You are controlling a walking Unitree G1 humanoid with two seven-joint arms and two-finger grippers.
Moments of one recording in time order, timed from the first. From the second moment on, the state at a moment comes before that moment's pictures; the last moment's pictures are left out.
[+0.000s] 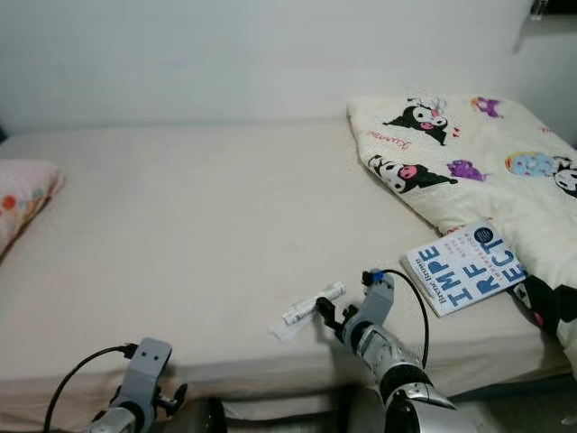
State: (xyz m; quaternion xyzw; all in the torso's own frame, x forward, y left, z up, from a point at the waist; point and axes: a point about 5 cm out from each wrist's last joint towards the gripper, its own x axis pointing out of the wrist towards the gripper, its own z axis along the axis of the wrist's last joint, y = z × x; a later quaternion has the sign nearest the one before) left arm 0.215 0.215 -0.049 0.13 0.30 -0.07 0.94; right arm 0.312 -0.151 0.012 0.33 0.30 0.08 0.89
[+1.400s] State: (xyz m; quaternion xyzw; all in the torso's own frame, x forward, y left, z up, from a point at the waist) left arm 0.166 0.250 -0.037 0.22 0.26 -0.13 0.93; right arm 0.348 -0.103 0.064 0.43 0.21 0.16 0.87
